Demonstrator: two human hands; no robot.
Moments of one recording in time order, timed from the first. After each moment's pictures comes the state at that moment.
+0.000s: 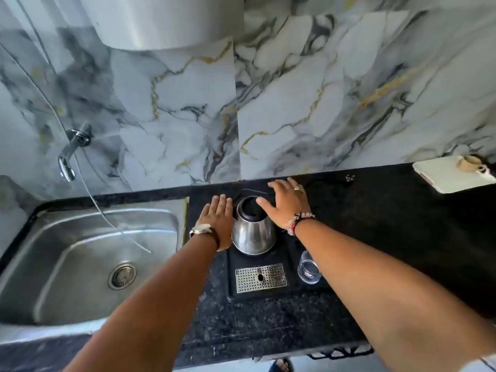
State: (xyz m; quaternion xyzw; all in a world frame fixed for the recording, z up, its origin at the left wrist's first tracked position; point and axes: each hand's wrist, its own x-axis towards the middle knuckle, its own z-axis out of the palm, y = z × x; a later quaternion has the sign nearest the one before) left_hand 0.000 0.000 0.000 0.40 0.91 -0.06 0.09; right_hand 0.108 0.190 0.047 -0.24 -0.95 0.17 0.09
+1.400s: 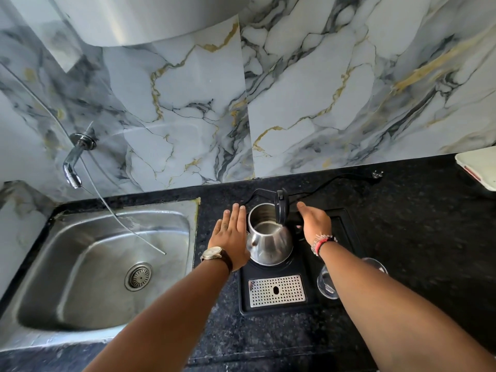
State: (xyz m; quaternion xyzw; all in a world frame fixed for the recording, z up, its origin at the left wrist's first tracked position) left_hand -0.002 0.008 -0.041 0.38 0.92 0.03 0.11; right_hand 0.099 0.229 -0.047 -0.41 -0.69 0.56 0.18
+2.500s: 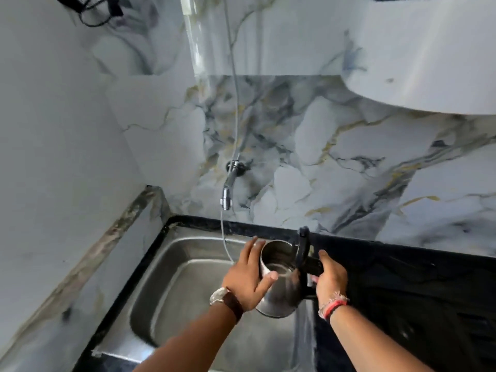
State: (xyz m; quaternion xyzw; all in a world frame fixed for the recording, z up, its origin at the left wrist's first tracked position) left_hand -0.163 -0.305 -0.005 0.33 0.87 0.37 -0.02; right_hand -0.109 -0.096 -0.025 -0.39 -0.55 0.70 0.24
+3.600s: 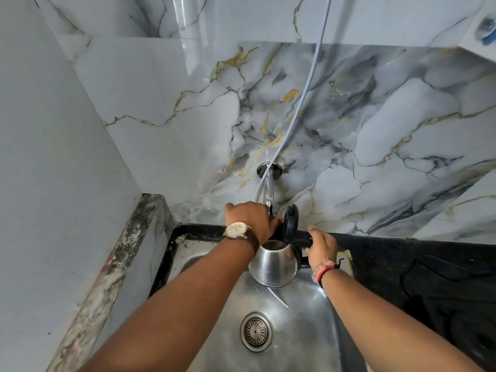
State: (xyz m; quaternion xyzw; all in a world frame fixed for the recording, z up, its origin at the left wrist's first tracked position) left_hand -0.414 -0.338 0.053 0.27 0.96 -0.01 -0.02; right_hand -0.311 -0.182 -0.049 -0.40 -0.60 0.65 0.23
